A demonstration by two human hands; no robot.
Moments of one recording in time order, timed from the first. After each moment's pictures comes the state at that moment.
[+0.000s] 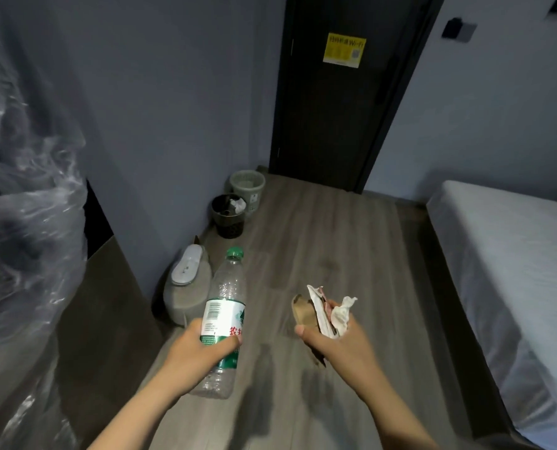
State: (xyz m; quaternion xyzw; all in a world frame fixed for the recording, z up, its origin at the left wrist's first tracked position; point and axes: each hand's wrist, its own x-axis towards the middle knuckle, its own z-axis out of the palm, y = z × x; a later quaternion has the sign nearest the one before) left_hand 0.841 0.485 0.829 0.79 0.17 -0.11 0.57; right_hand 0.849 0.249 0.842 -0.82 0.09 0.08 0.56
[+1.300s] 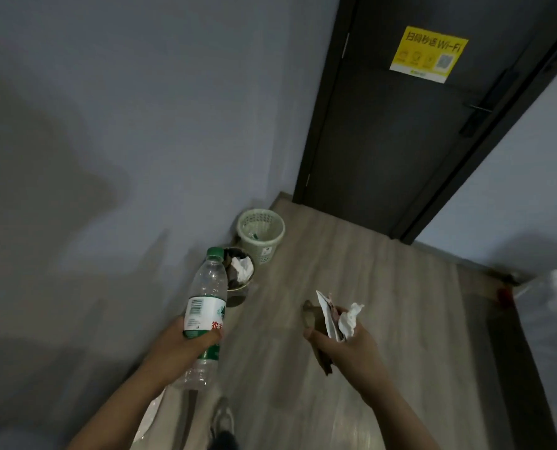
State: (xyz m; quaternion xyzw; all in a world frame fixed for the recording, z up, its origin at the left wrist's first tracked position) left_hand 1.514 0.537 0.797 0.77 0.25 -0.10 0.57; right_hand 1.550 0.269 0.807 -0.85 0.07 0.14 0.50
